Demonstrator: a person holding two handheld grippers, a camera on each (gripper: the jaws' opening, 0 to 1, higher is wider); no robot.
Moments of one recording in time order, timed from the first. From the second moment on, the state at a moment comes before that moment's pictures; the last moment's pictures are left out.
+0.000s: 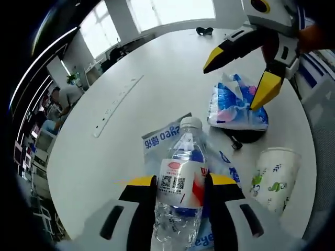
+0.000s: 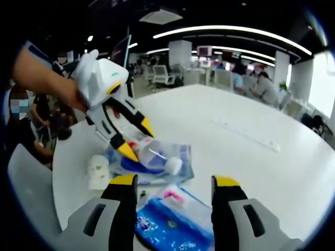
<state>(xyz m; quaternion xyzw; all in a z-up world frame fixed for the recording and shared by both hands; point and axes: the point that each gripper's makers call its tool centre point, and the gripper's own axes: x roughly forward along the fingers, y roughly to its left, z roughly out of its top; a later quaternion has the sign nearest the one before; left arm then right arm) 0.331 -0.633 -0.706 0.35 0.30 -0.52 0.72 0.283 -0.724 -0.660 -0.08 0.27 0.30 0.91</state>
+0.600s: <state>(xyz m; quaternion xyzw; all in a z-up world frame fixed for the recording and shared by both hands) 0.332 -0.634 -0.716 0.36 0.33 -0.55 0.68 0.285 -0.725 -0.667 -0.08 0.27 0.29 0.91</state>
